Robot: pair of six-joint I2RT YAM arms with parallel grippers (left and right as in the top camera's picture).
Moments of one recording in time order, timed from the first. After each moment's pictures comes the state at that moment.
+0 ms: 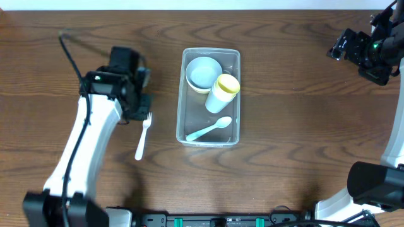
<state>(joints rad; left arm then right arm) -0.10 1.53 1.27 -1.15 -0.08 -0.02 -0.23 1.79 2.08 -1.50 -0.23 0.29</state>
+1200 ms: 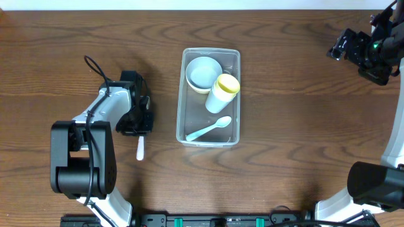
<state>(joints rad) -0.04 1.86 1.09 -0.91 0.02 -0.01 -0.23 1.79 2.08 -1.50 -0.23 0.29</state>
